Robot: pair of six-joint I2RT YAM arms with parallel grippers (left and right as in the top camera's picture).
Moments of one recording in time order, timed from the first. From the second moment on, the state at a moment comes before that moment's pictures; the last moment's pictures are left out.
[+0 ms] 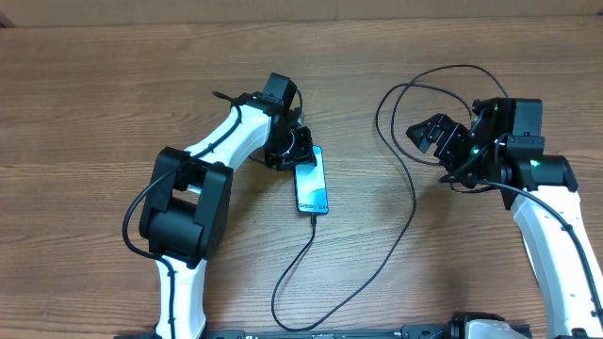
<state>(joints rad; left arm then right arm) -0.38 2.17 1.53 -0.78 0.43 -0.49 -0.06 1.33 1.05 -0.70 -0.43 0.57</state>
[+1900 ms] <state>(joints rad) -0.38 2.12 1.73 -1.12 0.08 -0.41 -0.06 1.33 1.05 -0.70 -0.43 0.57</state>
